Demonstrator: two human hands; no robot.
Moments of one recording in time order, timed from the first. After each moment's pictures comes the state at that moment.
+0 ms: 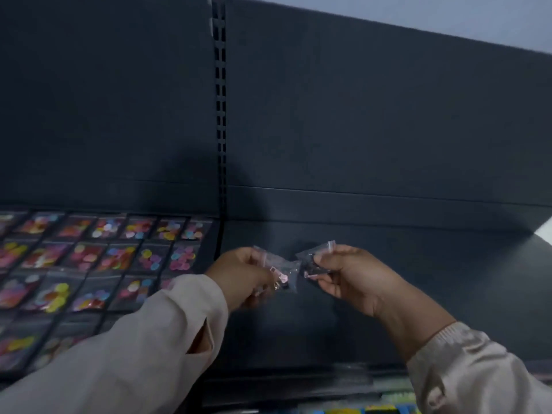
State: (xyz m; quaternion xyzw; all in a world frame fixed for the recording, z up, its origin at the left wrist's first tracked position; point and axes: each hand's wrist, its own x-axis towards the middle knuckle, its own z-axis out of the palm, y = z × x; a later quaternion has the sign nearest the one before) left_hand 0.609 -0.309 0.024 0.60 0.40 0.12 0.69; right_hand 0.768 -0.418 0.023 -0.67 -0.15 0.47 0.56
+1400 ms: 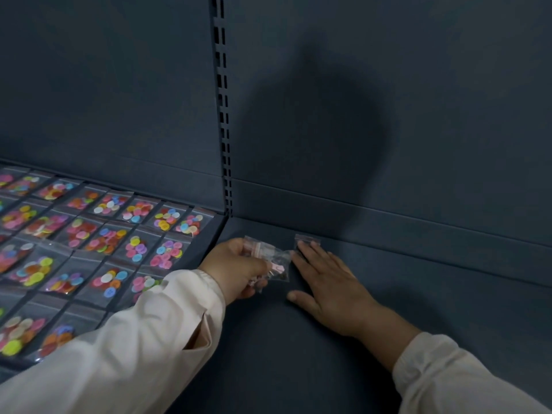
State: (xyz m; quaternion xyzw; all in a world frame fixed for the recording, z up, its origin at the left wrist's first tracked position) left_hand 0.685 -0.285 0.009 0.52 0.51 0.21 0.65; right_hand 0.860 -0.357 -0.049 -0.70 -0.71 0.10 -0.02
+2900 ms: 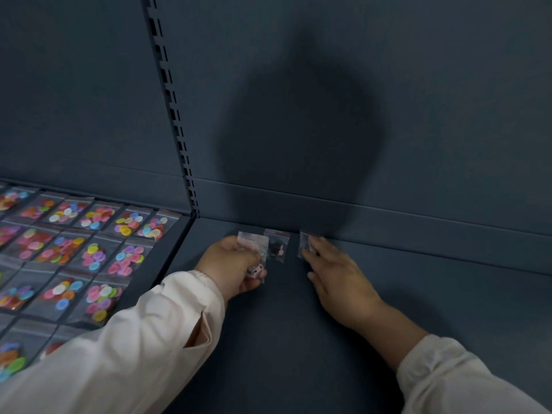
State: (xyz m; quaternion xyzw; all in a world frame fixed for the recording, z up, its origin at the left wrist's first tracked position) left_hand 0.736 -0.296 -0.002 0.46 0.51 0.24 0.69; right_hand 0.913 -0.383 -0.058 -0.74 -0.66 0.07 0.13
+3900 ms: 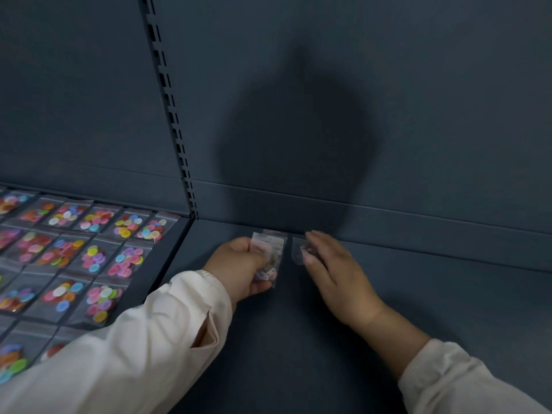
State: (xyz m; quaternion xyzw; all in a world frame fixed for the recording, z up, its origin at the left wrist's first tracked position) left_hand 0.742 -0.307 0.005 0.48 0.48 0.22 0.70; right_hand 0.900 -0.388 -0.040 -0.74 -0.58 0.13 0.32
